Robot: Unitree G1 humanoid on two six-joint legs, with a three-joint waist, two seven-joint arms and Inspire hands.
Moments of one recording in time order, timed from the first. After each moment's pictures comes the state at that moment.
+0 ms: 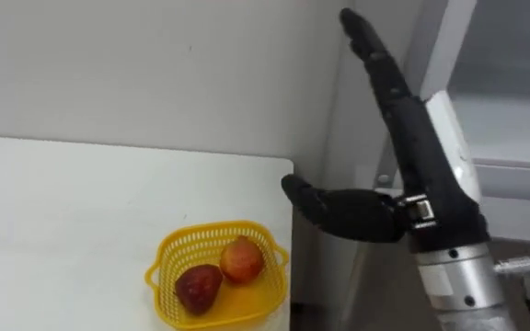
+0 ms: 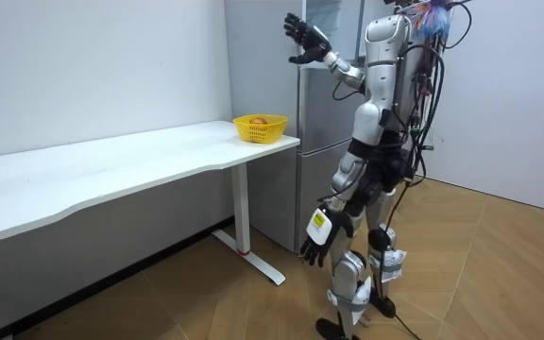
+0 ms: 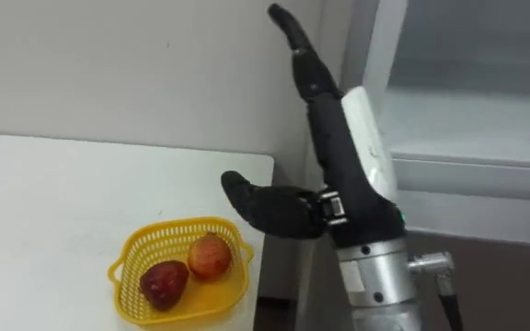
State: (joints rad) left arm 0.10 0.23 -0.14 1.18 0.31 0.03 0.08; right arm -0.22 -0.30 0.19 -0.39 -0.31 -0.15 -0.29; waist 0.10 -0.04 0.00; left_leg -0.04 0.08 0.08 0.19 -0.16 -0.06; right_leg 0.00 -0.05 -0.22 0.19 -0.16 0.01
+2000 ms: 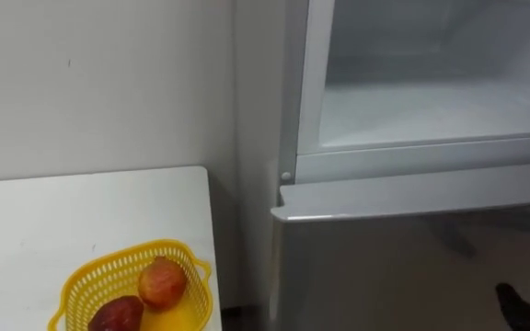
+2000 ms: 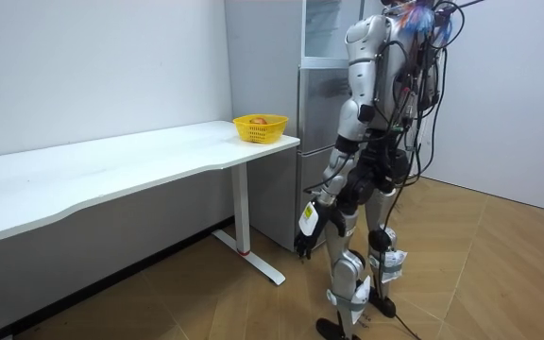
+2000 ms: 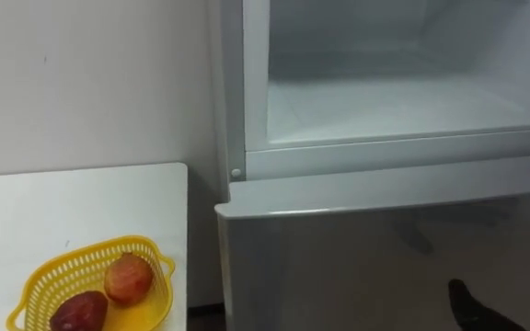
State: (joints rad) left arm 0.22 0.22 -0.16 1.13 0.27 0.06 0.14; right arm 0.16 -0.26 -0.11 -0.05 0.27 -0.21 -0.76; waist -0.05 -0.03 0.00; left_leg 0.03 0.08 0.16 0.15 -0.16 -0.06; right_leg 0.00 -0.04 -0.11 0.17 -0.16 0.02
